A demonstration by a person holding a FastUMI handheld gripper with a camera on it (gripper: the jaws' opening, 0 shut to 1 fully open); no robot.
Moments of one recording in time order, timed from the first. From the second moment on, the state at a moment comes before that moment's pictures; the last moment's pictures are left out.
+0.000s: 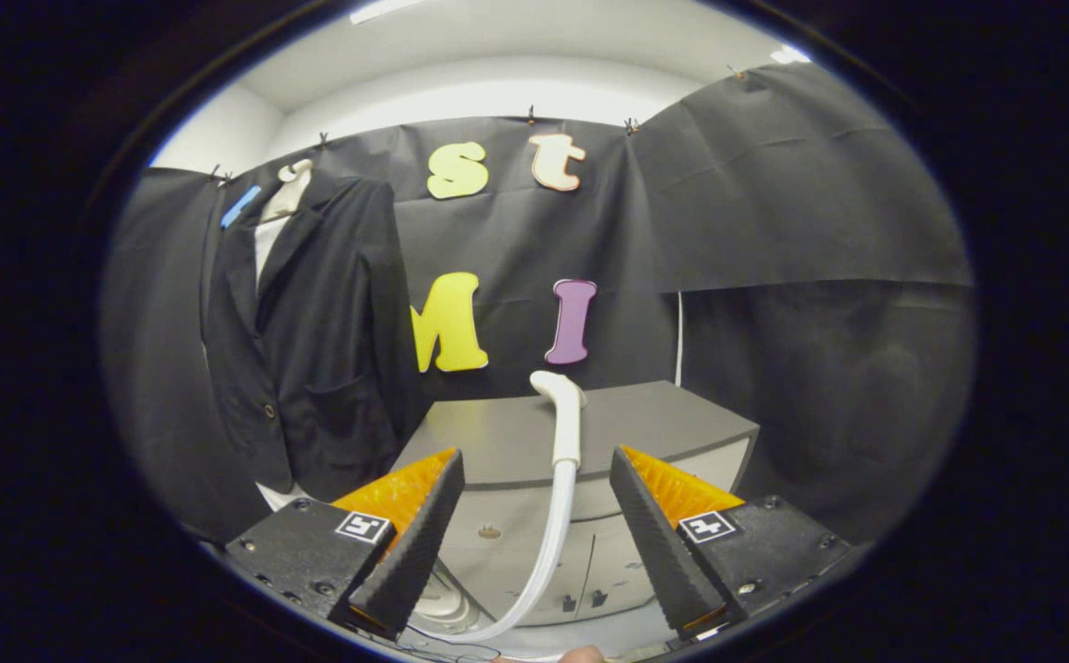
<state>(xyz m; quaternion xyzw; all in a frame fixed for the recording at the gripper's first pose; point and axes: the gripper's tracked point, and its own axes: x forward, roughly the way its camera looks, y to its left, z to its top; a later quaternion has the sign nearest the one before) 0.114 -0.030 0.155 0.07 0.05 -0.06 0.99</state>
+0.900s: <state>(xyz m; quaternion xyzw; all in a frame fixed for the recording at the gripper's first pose) 0.294 -0.073 0.121 0.08 0.35 0.00 0.93</state>
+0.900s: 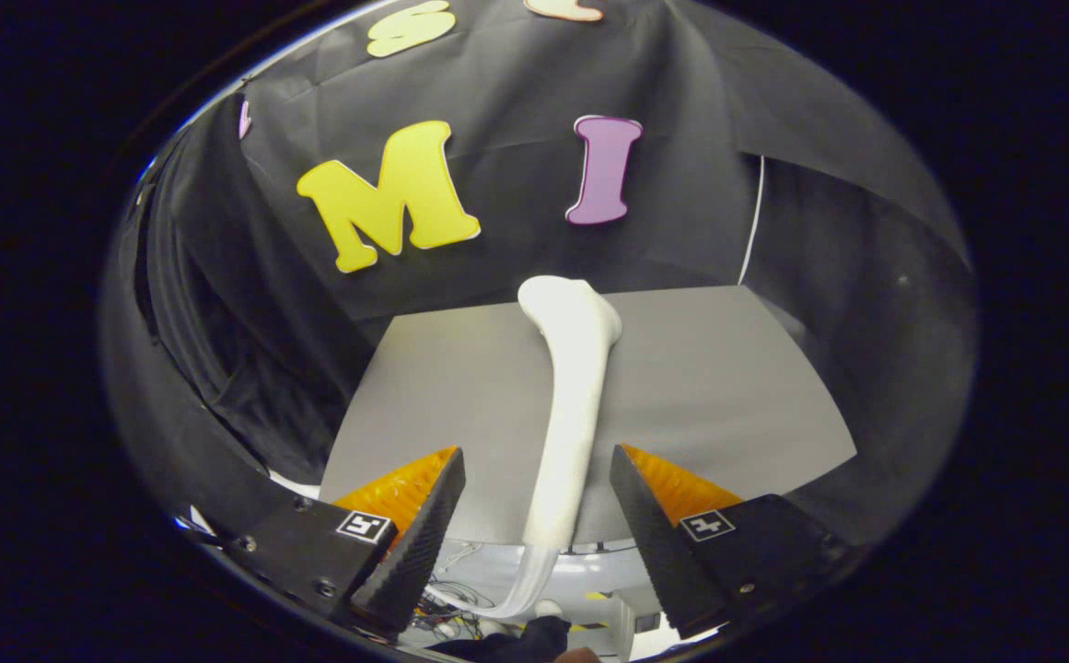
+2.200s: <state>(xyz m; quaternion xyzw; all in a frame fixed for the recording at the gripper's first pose) 0.348 -0.078 0.069 0.08 0.43 -0.06 0.90</state>
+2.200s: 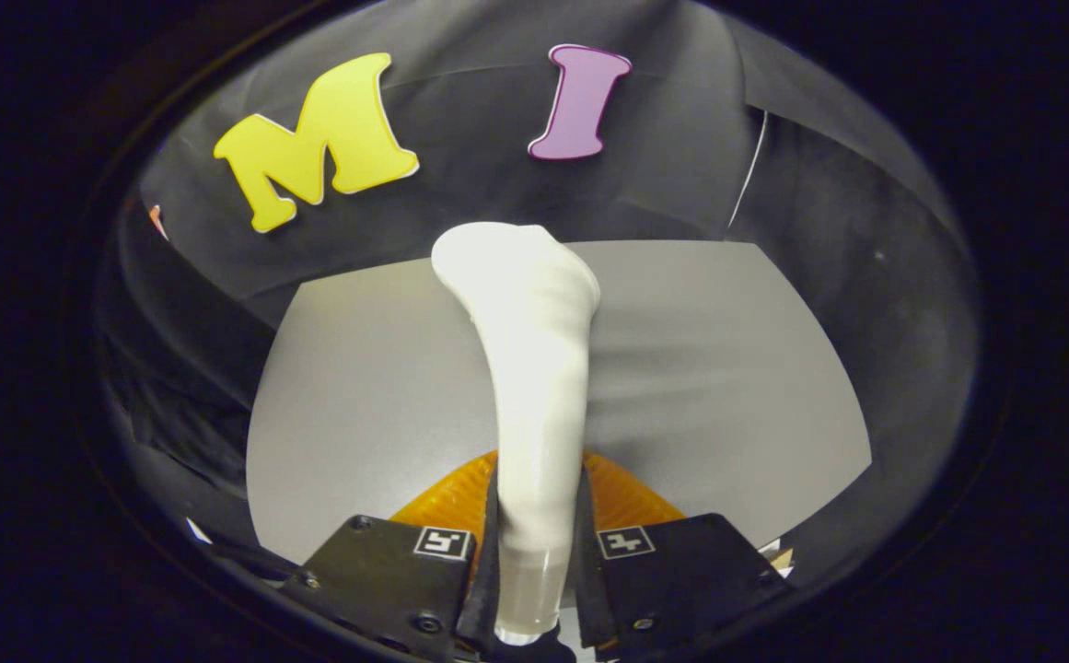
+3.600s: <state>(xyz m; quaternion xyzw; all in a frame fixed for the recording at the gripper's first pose) 0.110 0.013 0.155 0.13 0.23 -0.01 0.96</state>
